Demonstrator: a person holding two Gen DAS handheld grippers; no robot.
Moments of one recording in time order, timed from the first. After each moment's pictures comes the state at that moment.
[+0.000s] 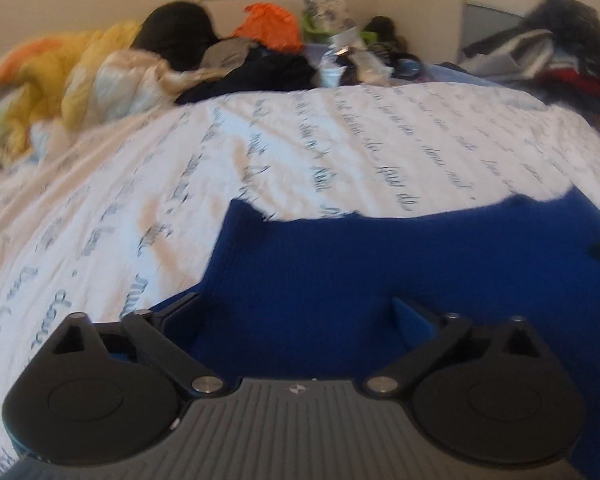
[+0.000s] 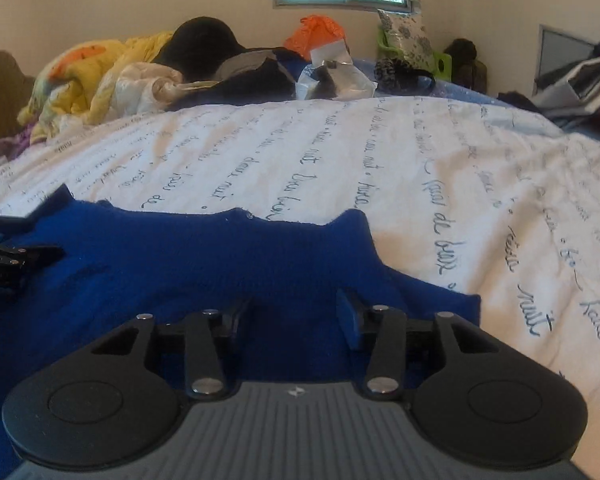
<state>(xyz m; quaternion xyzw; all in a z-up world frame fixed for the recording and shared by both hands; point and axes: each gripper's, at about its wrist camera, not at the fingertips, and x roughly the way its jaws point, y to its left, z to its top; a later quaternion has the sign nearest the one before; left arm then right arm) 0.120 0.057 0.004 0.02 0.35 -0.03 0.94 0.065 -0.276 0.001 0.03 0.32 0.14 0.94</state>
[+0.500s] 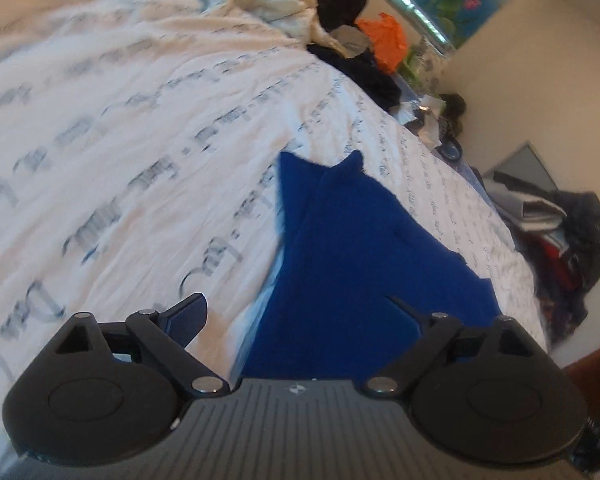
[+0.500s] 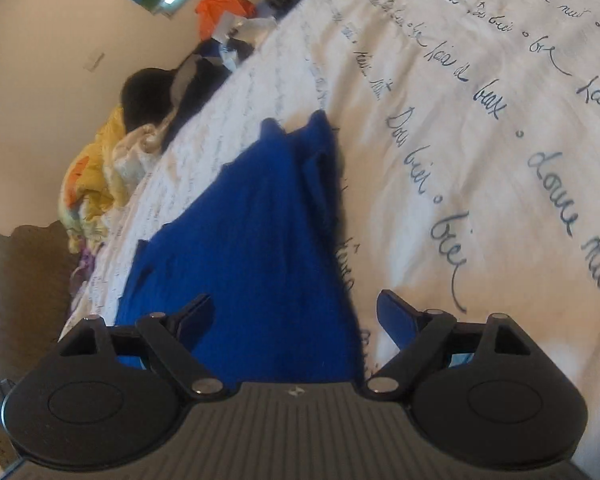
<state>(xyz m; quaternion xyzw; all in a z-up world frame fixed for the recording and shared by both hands) -0.069 0.180 0.030 -0.32 0.38 -0.01 0.87 -0.060 -0.396 0.003 0.35 0.42 0.15 0.83</state>
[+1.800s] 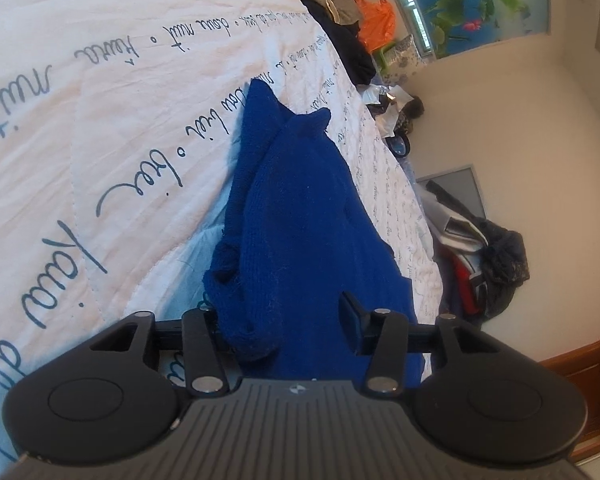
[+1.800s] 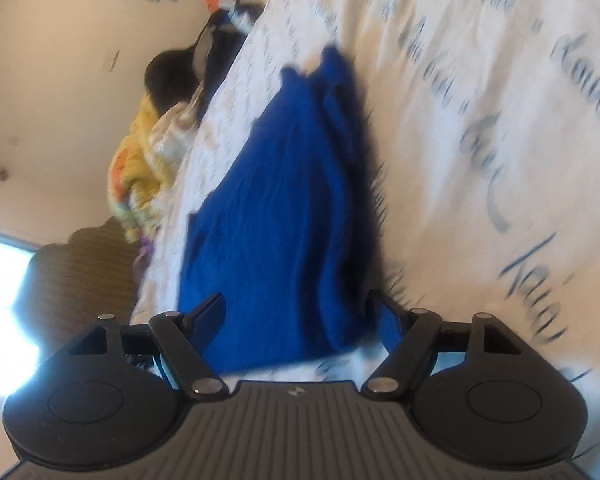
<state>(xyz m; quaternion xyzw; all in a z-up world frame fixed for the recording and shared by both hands) -0.044 0.170 -0.012 -0.47 0.38 -0.11 0.79 -0.053 -0.389 -0.020 0.45 0.47 0.23 0.73</state>
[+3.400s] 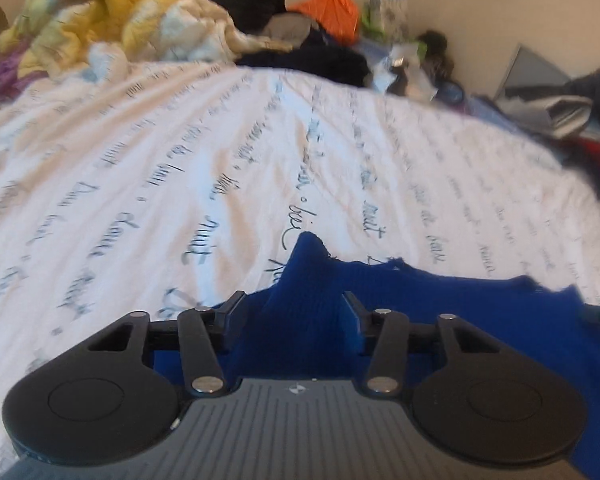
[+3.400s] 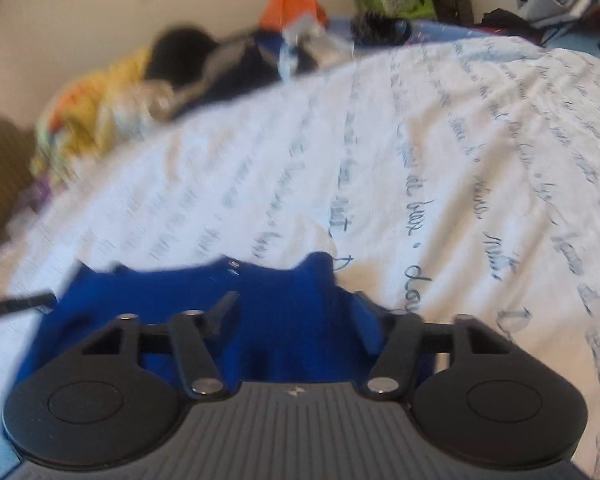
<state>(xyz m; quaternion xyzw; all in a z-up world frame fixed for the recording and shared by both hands) 0.095 0.090 0.031 -0.08 0.39 0.00 0.92 0.074 -0.309 0.034 0.11 0.41 0.15 0.89</state>
